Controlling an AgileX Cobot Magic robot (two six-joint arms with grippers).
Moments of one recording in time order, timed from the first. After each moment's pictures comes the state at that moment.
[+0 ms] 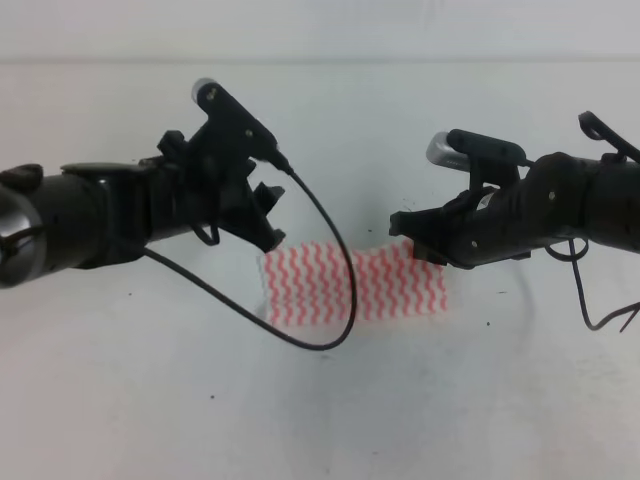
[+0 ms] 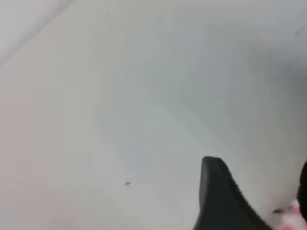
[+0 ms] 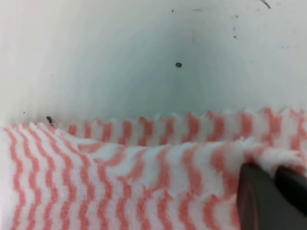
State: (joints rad) left arm -0.42 1.78 -1.09 -1.74 0.16 2.26; right arm 0.43 1.87 -1.21 0.41 0.36 0.13
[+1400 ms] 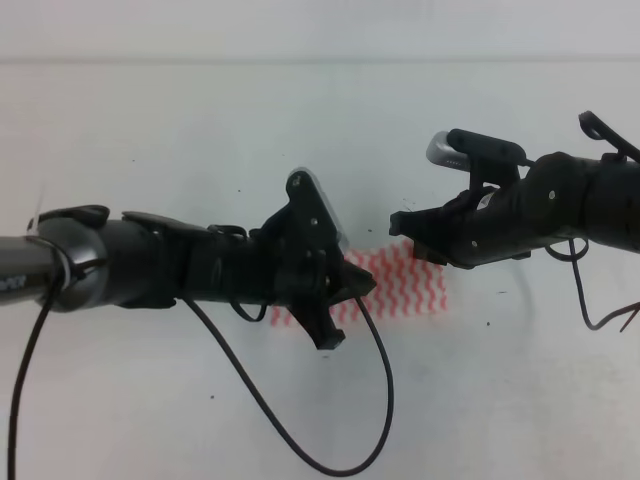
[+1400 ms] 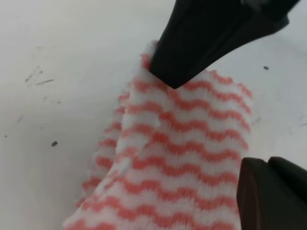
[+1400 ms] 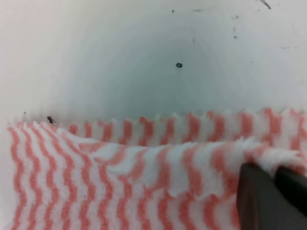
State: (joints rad) left arm -0.46 1.90 -1.05 -1.63 0.64 2.24; right arm 0.43 1.87 -1.21 0.41 0.36 0.13
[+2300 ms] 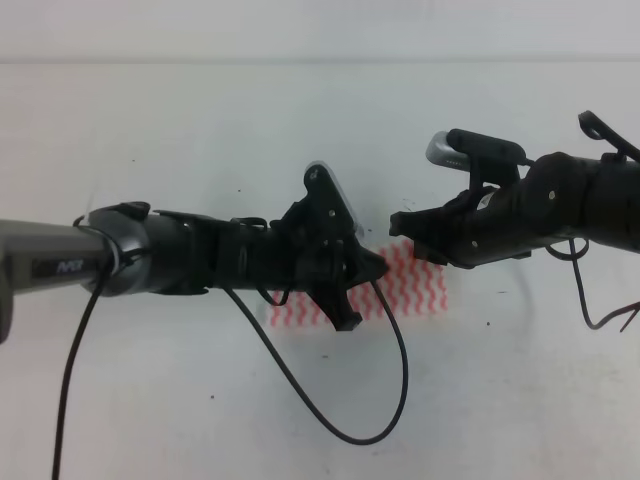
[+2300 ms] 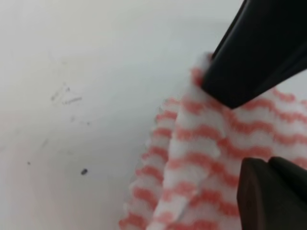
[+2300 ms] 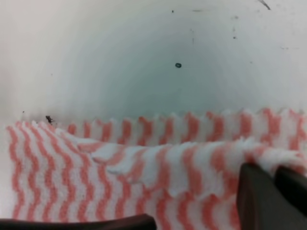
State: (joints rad) left arm -0.48 2.03 -1.17 -1.72 0.62 2.32; right arm 0.43 1.87 -1.21 0.41 0.36 0.13
